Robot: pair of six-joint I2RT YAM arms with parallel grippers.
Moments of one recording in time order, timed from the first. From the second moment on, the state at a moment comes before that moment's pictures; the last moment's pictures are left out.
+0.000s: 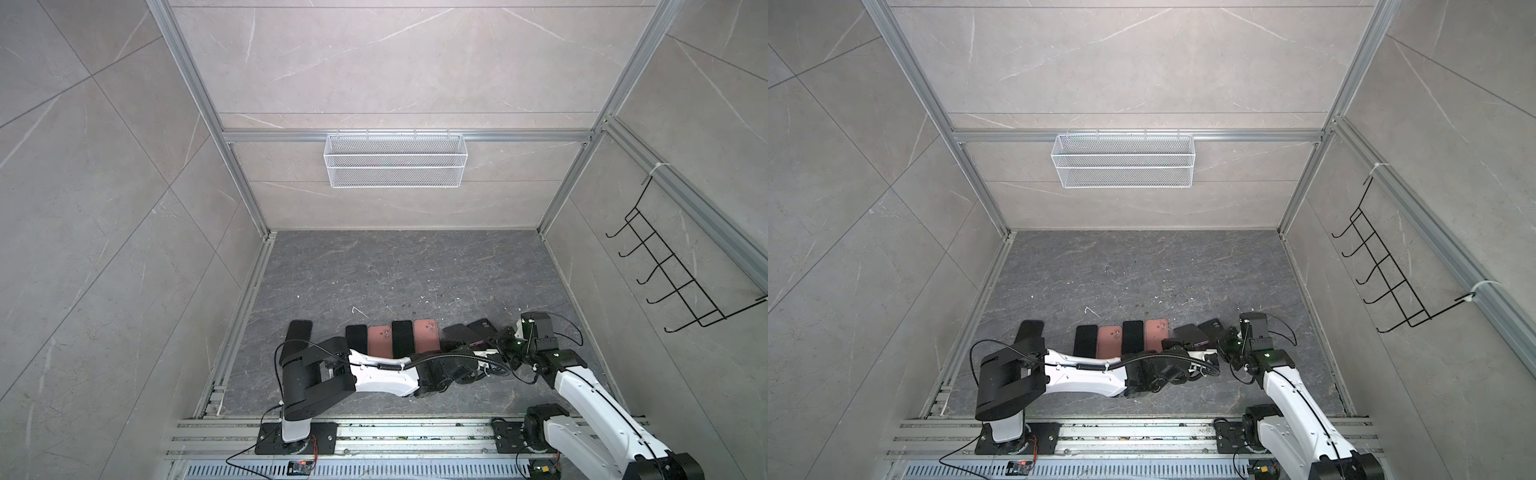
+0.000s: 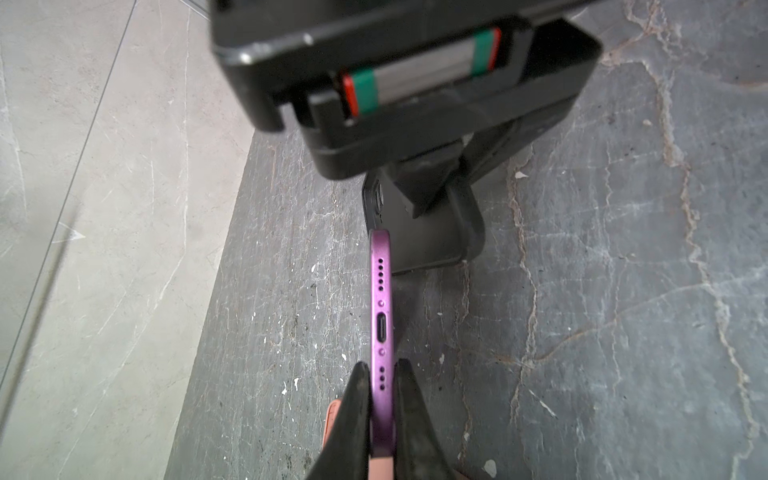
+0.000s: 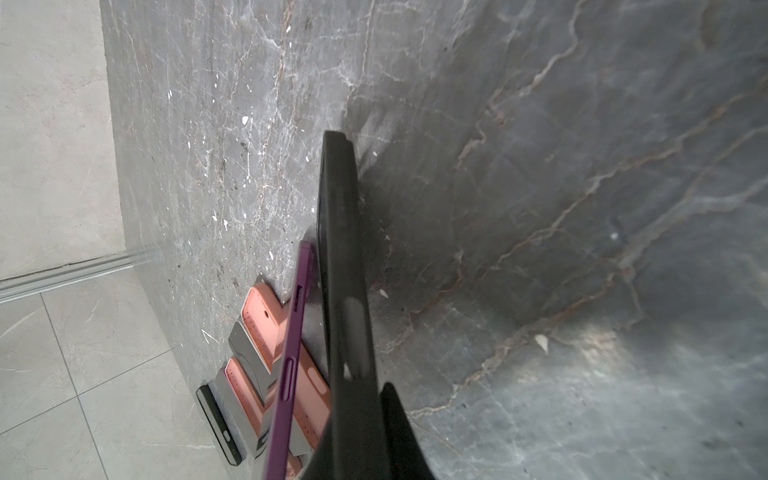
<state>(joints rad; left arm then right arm) -1.35 1.86 1.07 0.19 -0.49 0.58 0.11 0.88 0.42 -0.45 -0.30 1.05</state>
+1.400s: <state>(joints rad) -1.38 1.88 1.05 0.10 -0.59 0.38 0.10 0.86 0.28 -0.35 -0.32 1.11</state>
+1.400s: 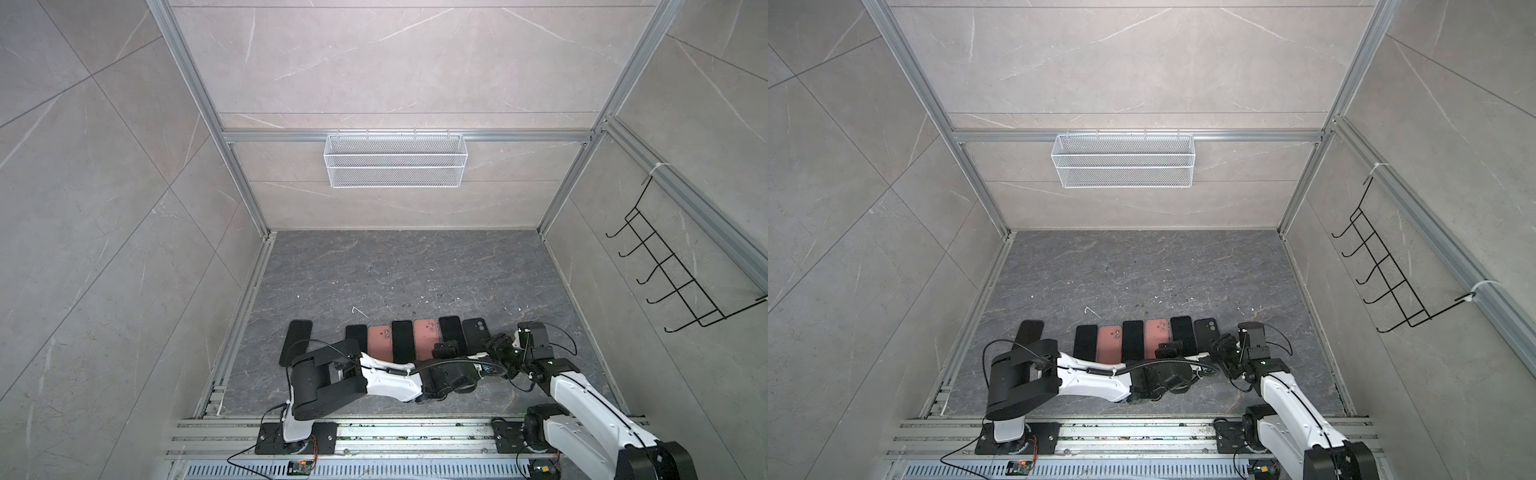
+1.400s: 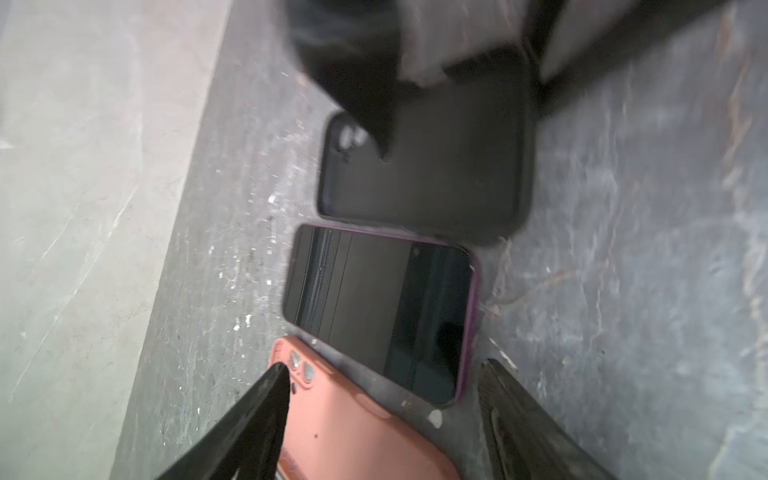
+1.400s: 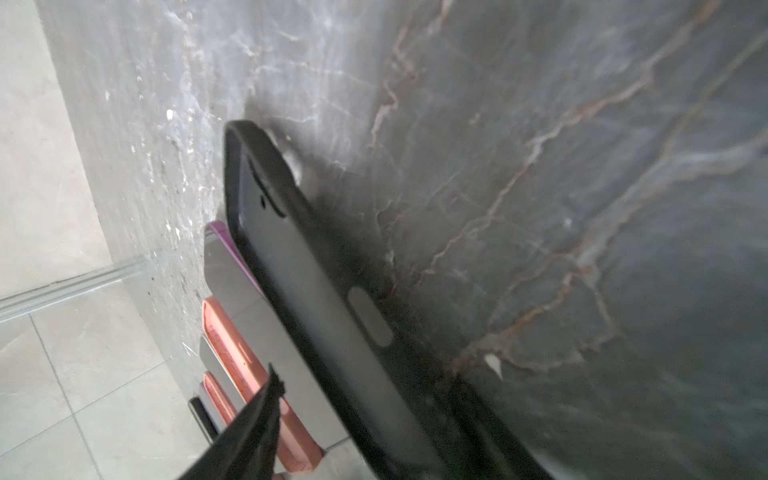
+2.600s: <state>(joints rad) -1.01 1.00 0.84 -0.63 -0.58 -0.52 0.28 1.35 0.59 -0.44 -0.15 0.73</state>
